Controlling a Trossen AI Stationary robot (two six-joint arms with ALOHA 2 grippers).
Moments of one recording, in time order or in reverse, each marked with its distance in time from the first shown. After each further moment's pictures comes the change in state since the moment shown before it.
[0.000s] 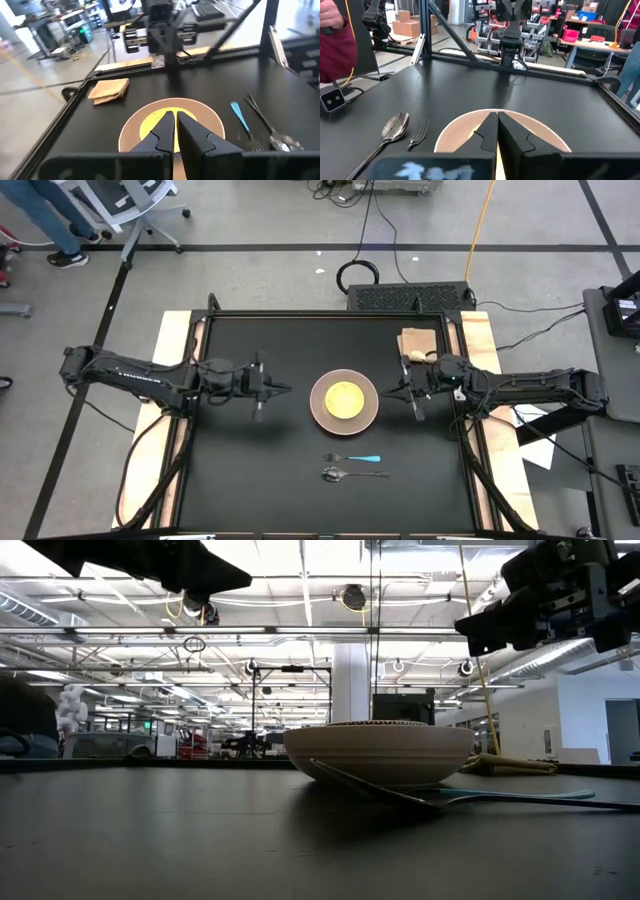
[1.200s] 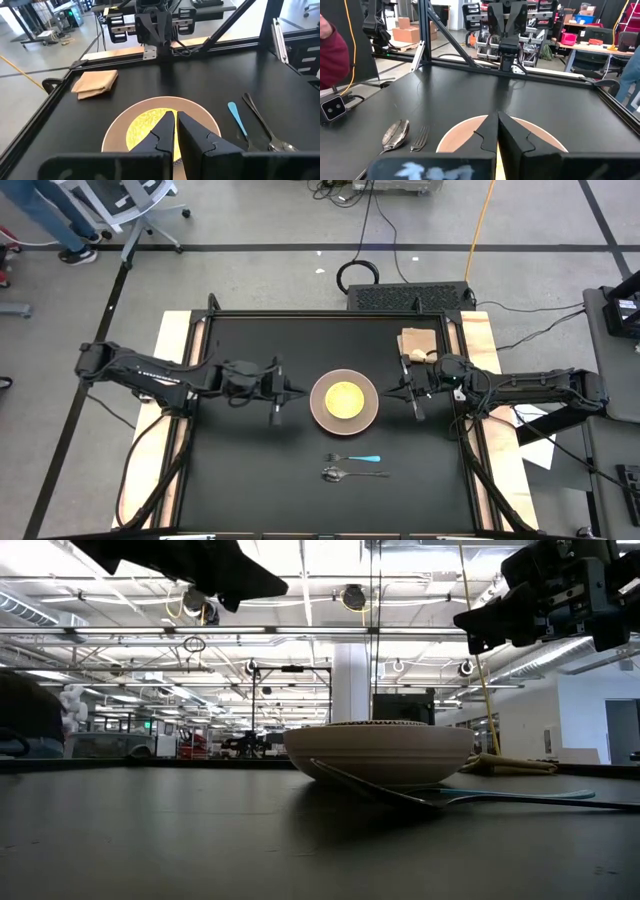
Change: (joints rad) left arm -0.004 0.229 0.146 0.000 0.030 -0.034; right arm 0.000 -0.001 0.000 0.020 0.000 0.026
